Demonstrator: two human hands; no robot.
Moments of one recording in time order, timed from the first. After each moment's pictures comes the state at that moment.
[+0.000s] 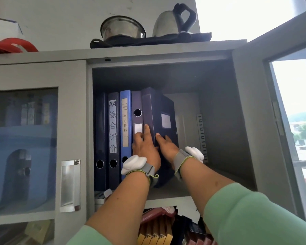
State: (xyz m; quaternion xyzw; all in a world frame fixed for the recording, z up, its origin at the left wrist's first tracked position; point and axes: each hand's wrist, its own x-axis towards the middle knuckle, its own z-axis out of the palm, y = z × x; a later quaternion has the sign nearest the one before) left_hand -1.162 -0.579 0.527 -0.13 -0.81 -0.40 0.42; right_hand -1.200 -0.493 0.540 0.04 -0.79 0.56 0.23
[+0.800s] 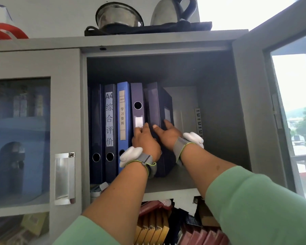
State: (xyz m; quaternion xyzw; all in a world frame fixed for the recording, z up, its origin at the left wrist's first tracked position) left_hand -1.151 -0.573 0.534 -0.10 -0.83 -0.41 0.35; right_hand -1.204 -0.476 0.552 0.04 -0.83 0.45 0.33
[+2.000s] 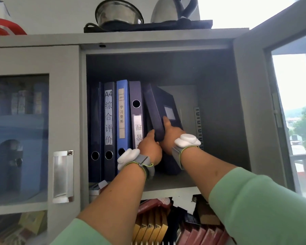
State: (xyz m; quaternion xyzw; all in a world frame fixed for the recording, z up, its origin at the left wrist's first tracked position) left_hand -1.152 -0.576 0.525 -0.18 -0.87 -0.39 0.23; right_hand -1.192 -0.463 0.544 0.00 -0.92 0.16 0.37
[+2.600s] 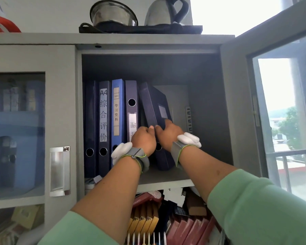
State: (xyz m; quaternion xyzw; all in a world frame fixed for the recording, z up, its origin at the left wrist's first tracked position) left_hand -1.127 -0.572 0.537 -0.15 -0.83 -0.46 0.28; right_hand -1.152 -0.470 0.541 -0.02 -0.86 0.28 0.43
